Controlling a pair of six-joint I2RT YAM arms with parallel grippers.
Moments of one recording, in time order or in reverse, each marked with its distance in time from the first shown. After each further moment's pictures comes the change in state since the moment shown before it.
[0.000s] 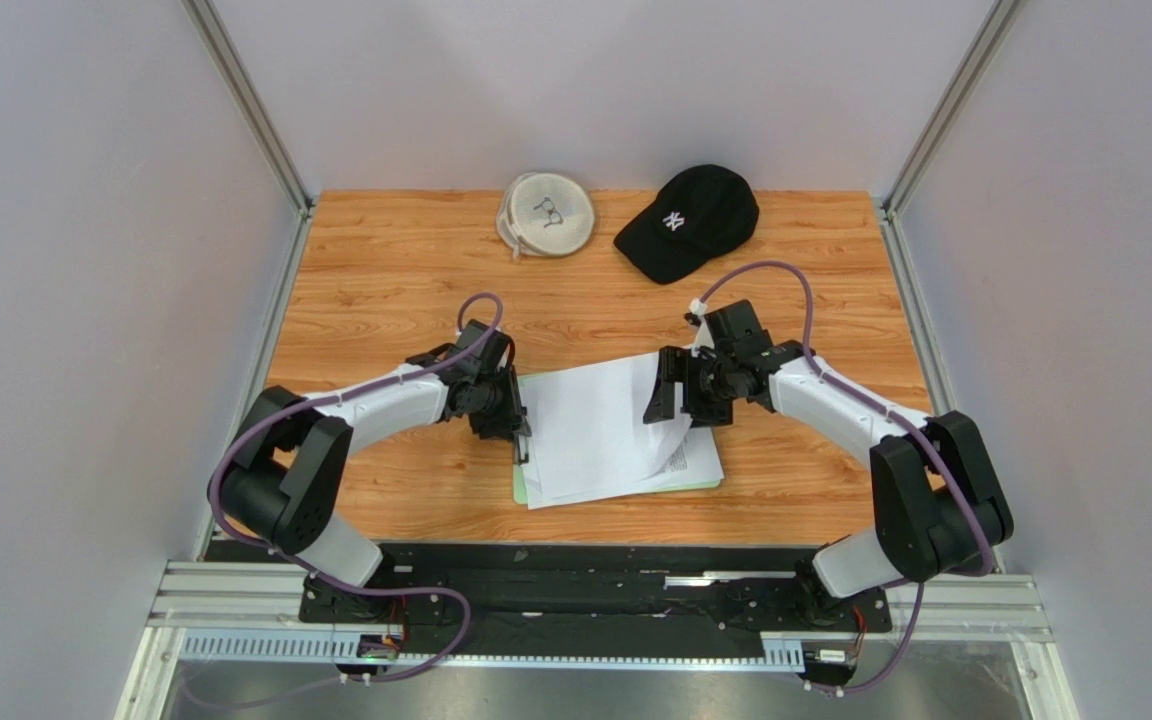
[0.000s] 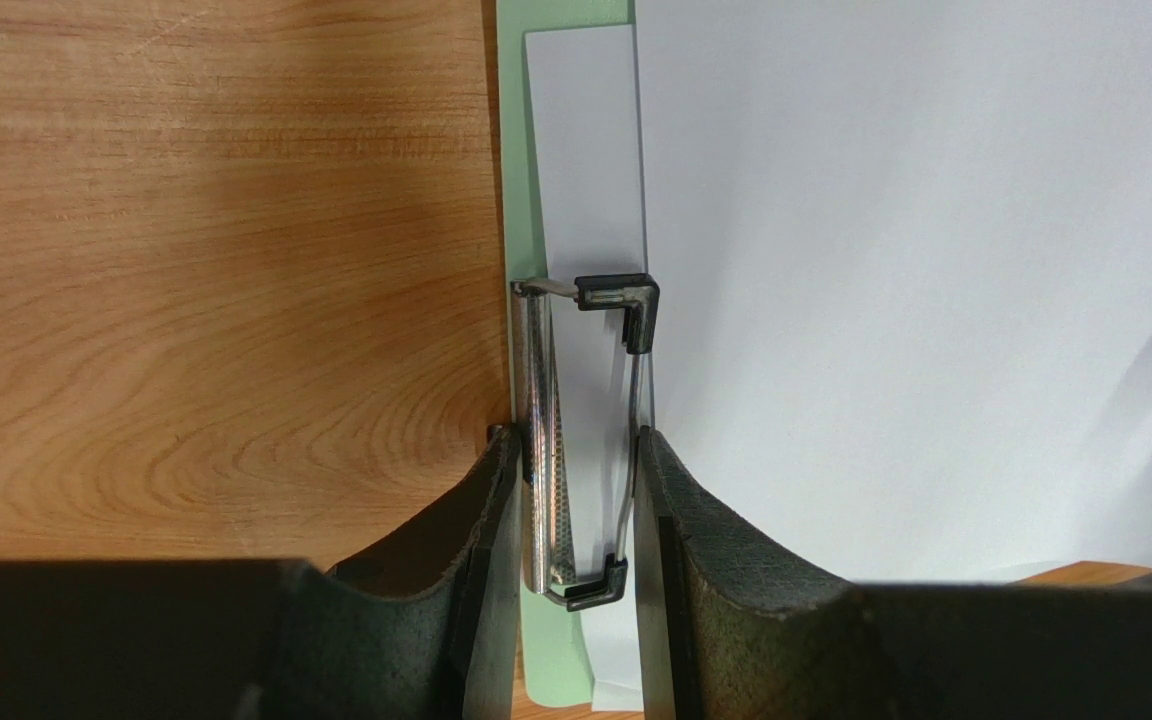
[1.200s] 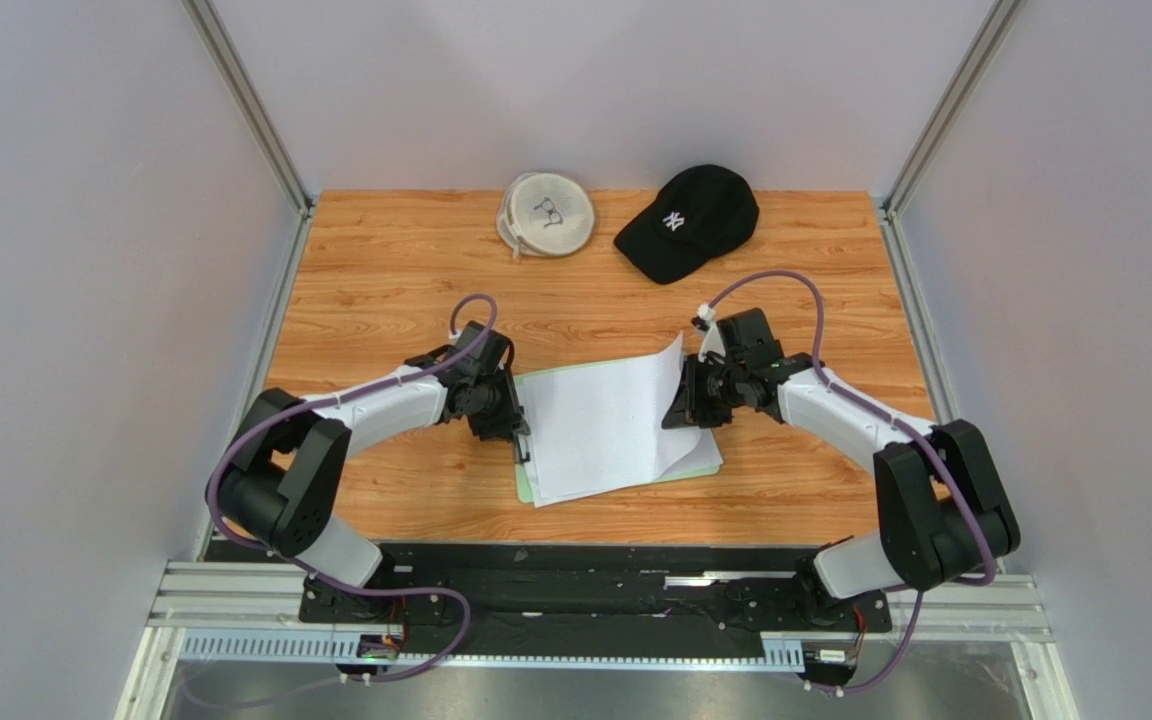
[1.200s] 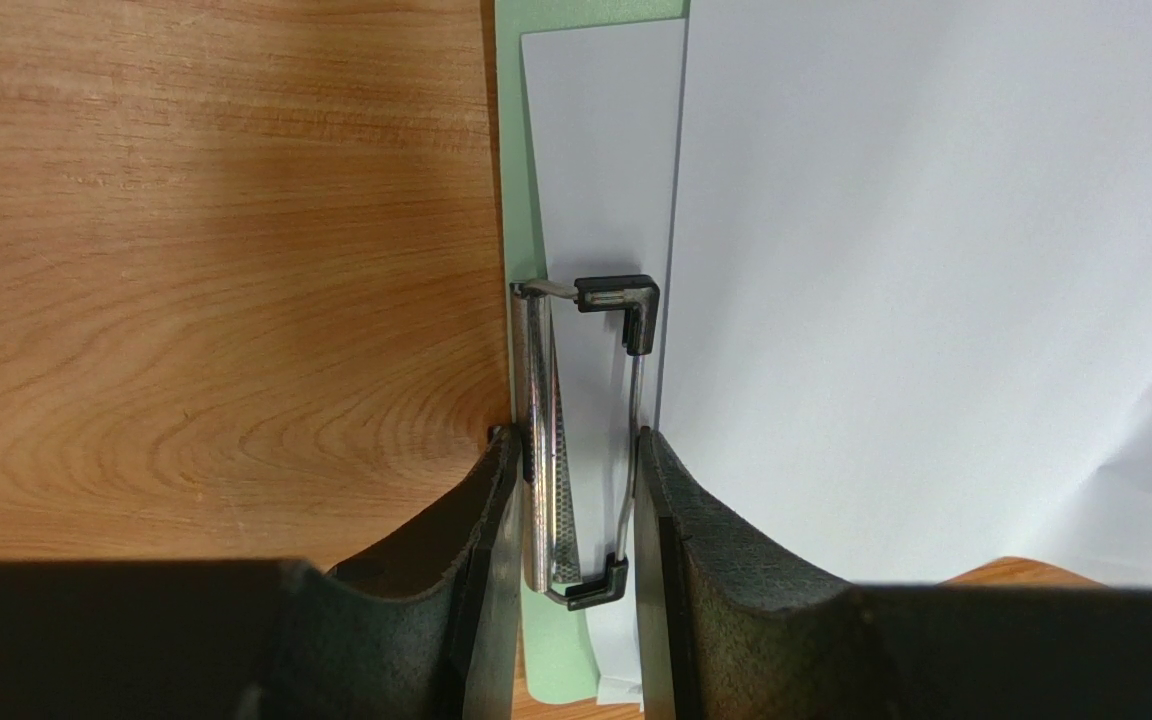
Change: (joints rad) left arm -0.001 -0.009 -0.011 0.001 -0.028 -0.075; right arm -0.036 -0.040 -0.085 0.095 -0.082 0.005
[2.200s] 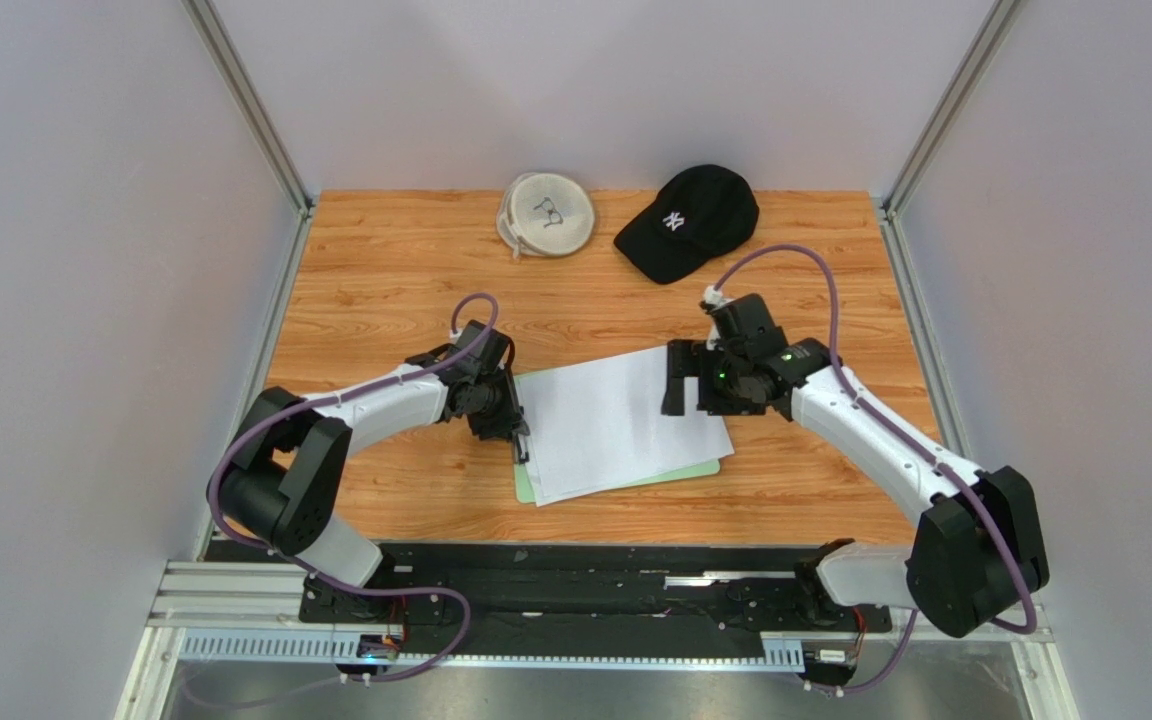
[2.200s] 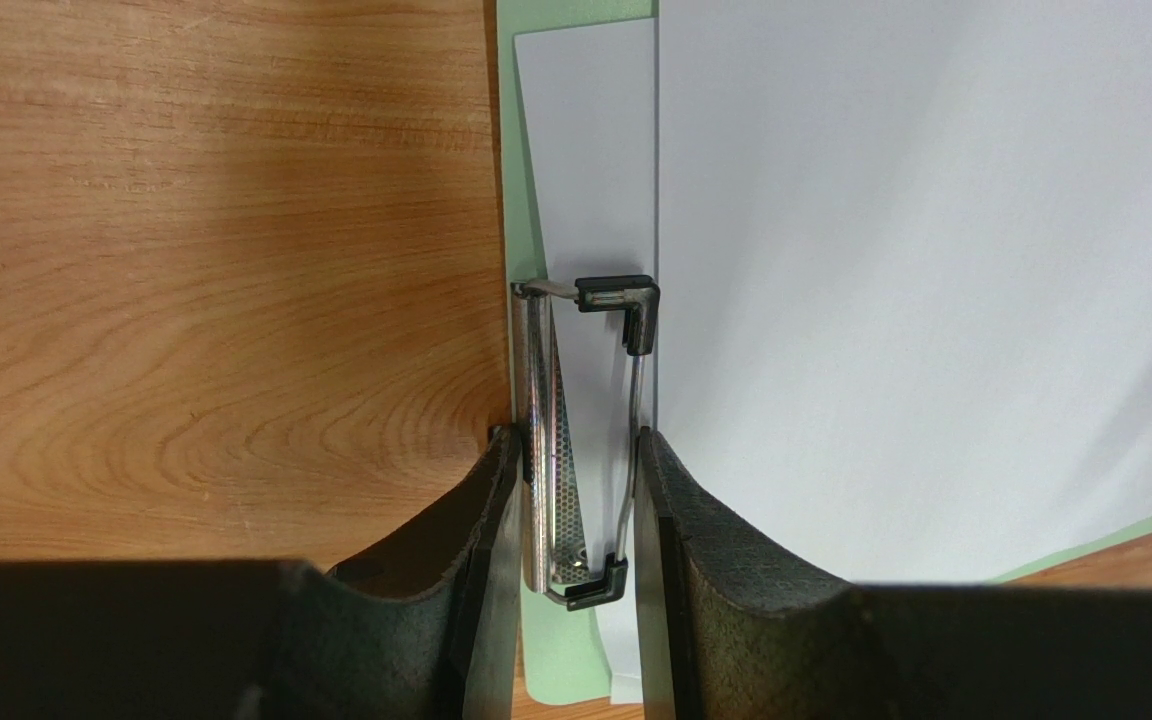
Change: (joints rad) left arm 0.000 0.005 0.010 -0.013 -0.002 0.012; right arm 0.045 -0.136 0.156 -0.332 0.375 -0.060
